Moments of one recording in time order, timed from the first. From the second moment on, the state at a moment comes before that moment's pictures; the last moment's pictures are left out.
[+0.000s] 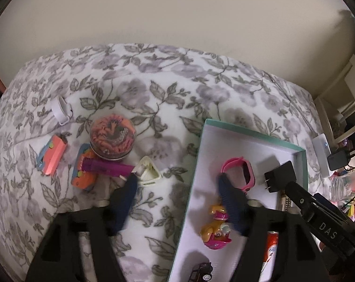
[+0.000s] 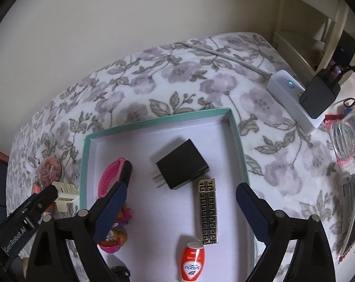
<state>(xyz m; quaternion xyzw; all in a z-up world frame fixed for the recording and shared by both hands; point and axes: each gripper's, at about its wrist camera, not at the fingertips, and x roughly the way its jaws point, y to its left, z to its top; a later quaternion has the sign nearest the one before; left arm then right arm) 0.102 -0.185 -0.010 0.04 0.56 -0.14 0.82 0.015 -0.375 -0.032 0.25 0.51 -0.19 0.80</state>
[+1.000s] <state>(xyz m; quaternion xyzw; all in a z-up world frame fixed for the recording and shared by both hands) 0.150 0.004 0.024 0.00 0.52 0.09 0.85 0.072 -0.241 -0.008 0.20 0.45 -0.04 0.87</state>
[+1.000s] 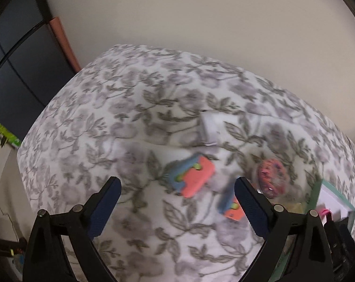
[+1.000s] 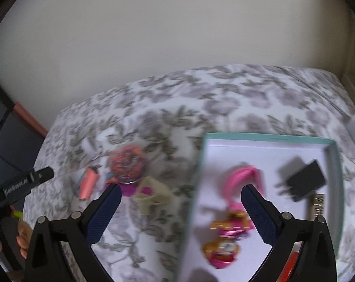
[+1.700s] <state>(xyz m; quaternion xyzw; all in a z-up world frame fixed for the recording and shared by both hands) 0.192 0.014 -0.042 0.03 0.56 0.08 0.83 0.109 -0.187 -0.054 0.17 0.49 0.01 0.86</state>
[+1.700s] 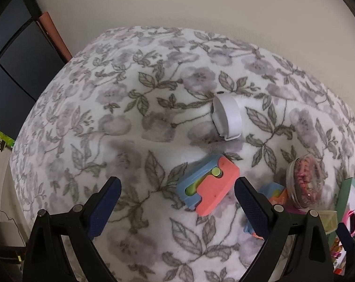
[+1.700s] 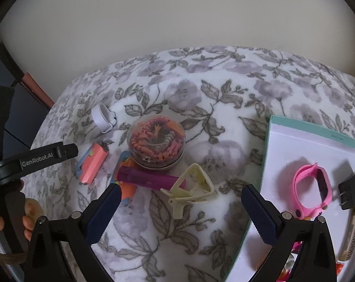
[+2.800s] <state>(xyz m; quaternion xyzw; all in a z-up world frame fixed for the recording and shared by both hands) 0.197 -0.003 -0.077 0.03 0.55 0.05 0.84 0.110 -0.203 -0.065 0.19 0.50 0.00 0.84</state>
